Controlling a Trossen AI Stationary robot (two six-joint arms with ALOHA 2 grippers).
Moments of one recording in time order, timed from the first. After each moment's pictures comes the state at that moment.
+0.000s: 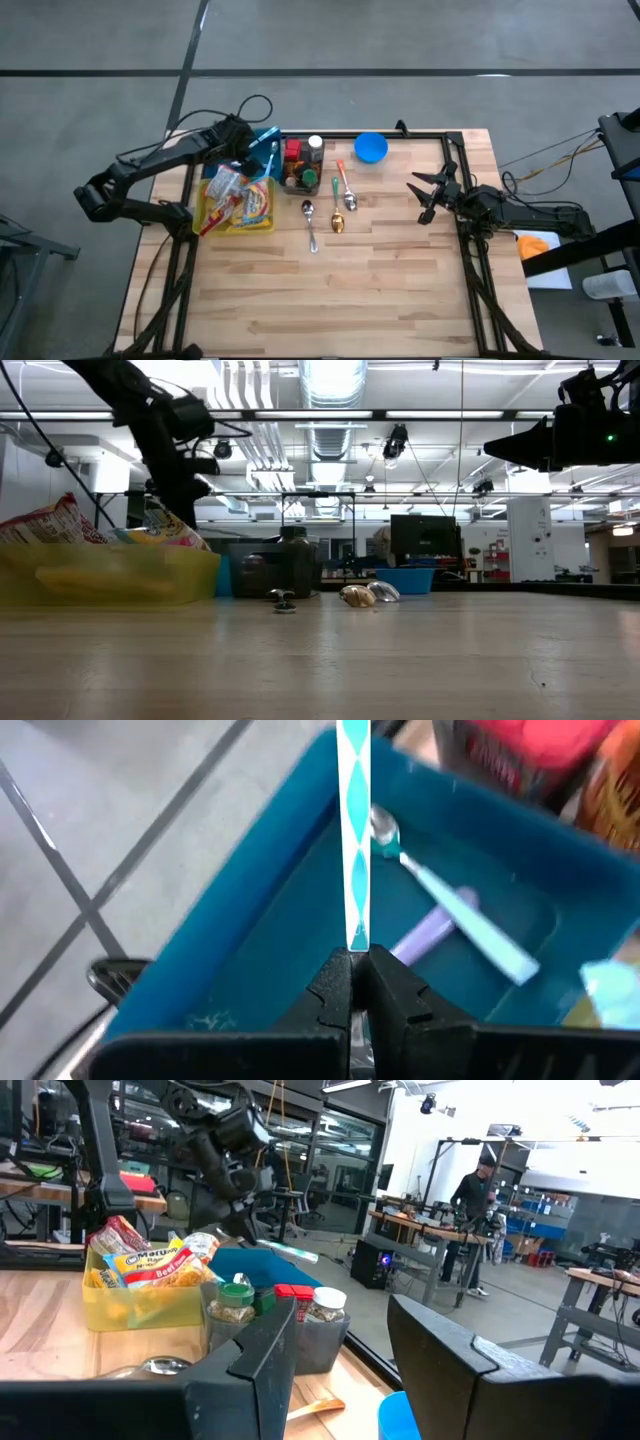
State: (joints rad) left arm 0.75 1.25 0.83 -0.56 -0.27 0.18; right arm -0.10 0.13 0.01 0.26 0.38 -0.22
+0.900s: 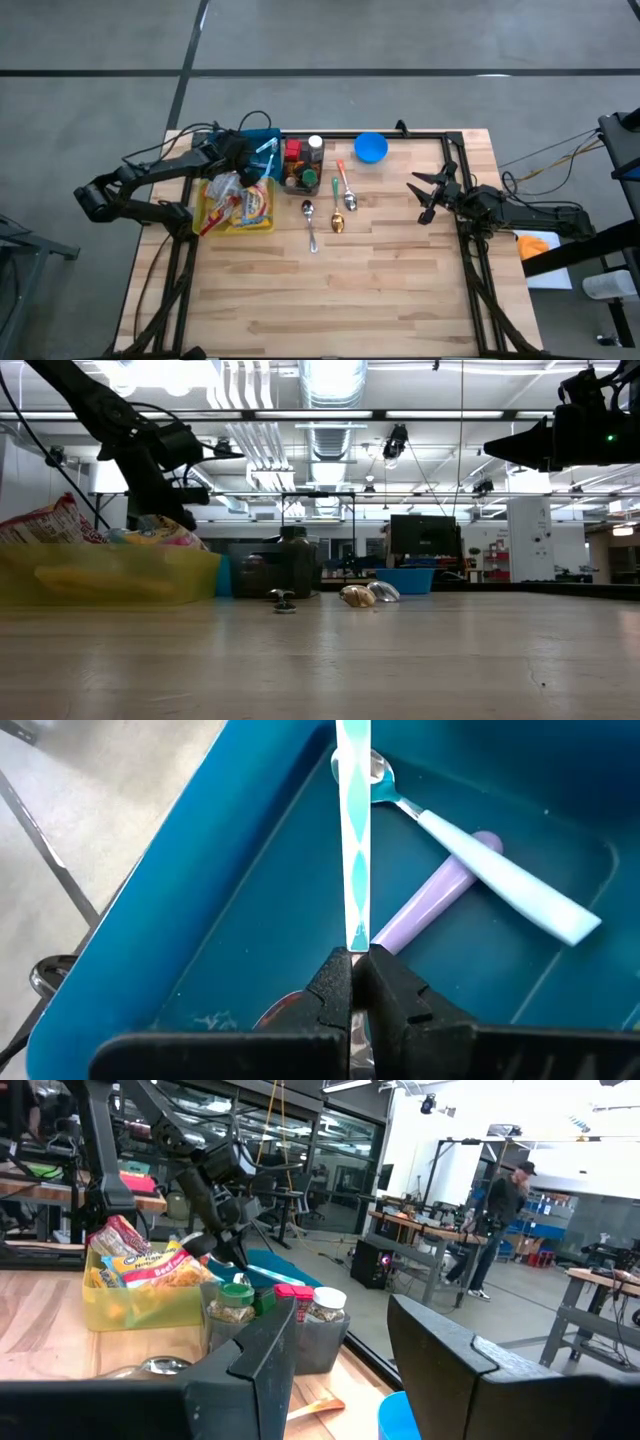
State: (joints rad) left arm 0.76 1.25 0.59 -0.29 -0.27 0.27; right arm -0.10 0.13 0.01 0.26 0.38 -0.22
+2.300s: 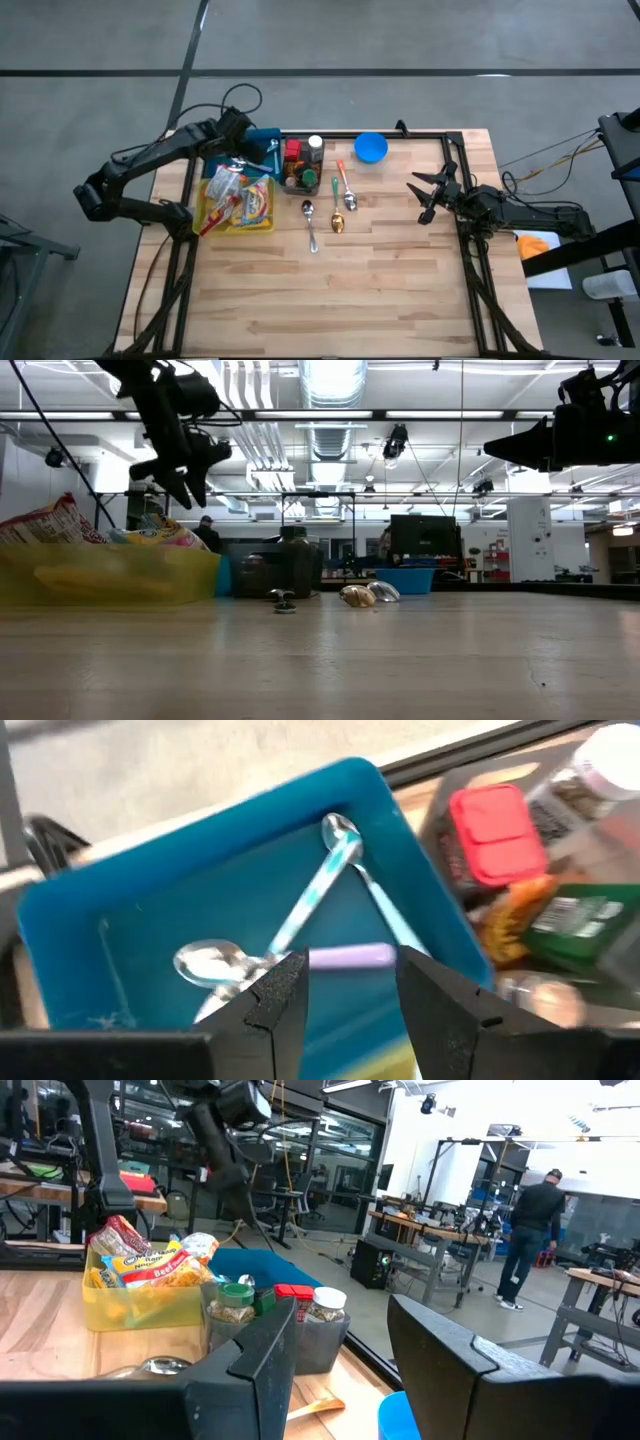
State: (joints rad) left arm 0.70 1.25 1.00 -0.78 -0.23 -0.43; right arm -0.10 0.13 0.01 0.26 0.38 -0.22
